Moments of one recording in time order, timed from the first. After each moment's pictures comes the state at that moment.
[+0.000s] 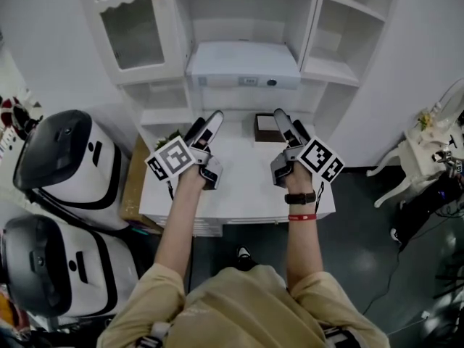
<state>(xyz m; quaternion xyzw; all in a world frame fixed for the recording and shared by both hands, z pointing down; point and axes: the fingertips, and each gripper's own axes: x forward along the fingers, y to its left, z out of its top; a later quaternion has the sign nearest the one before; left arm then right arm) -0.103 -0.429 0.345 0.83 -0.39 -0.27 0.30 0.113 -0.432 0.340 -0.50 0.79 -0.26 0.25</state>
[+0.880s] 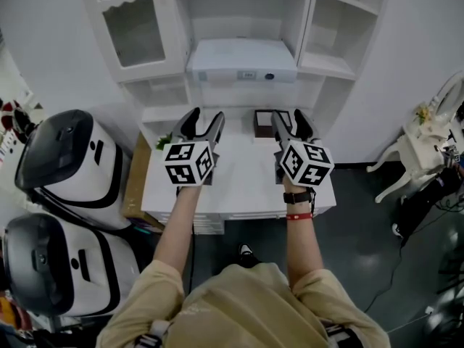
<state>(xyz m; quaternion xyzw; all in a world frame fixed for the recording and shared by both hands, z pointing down) -0.101 -0.401 0.336 0.84 -0.53 -0.06 0.03 0.097 -0.392 0.326 -0.59 0.80 -0.03 0.07</state>
